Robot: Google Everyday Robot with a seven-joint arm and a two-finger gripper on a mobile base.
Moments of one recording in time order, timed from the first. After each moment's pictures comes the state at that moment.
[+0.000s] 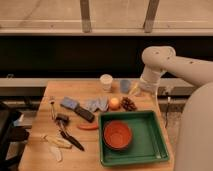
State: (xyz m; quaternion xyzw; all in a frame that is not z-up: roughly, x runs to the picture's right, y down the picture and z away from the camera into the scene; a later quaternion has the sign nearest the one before) arm 0.208 0.058 0.741 -0.25 0.30 0.78 0.49
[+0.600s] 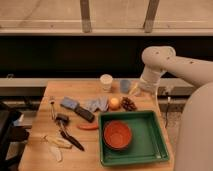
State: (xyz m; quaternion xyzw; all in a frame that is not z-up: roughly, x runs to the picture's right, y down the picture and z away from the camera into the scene) arm 0.208 0.058 0.741 -0.25 0.30 0.78 0.49
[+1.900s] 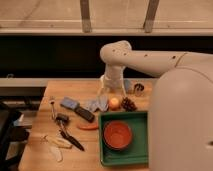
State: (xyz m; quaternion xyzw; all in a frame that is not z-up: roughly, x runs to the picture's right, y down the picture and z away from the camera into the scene) arm 0.026 0.036 0.749 -0.29 0.25 0.66 0.65
